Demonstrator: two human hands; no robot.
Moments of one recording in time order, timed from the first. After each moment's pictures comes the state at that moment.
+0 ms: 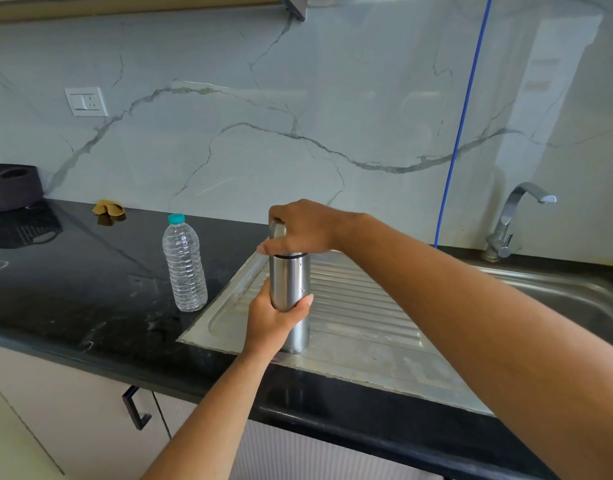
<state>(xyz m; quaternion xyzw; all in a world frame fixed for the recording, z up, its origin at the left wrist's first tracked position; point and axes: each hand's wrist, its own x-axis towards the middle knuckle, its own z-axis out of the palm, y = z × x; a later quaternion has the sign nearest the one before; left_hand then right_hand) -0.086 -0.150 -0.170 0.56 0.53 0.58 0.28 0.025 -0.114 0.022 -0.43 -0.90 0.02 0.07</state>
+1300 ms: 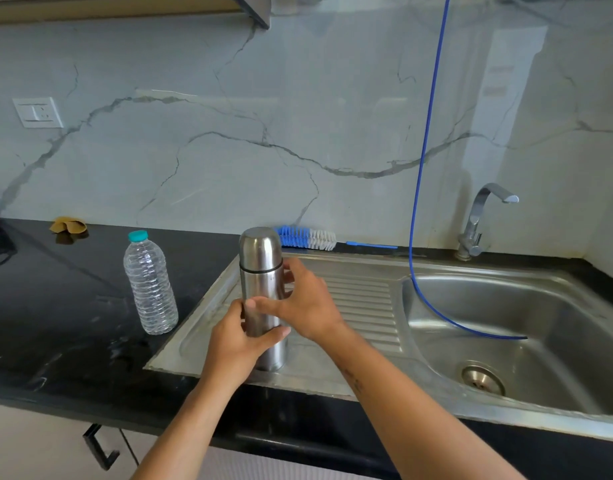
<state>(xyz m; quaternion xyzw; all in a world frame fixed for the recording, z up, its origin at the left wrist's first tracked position) -0.103 -0.165 -0.159 0.61 0.57 0.48 0.27 0.045 -0.153 -0.087 -0.52 -0.71 0.29 0.39</state>
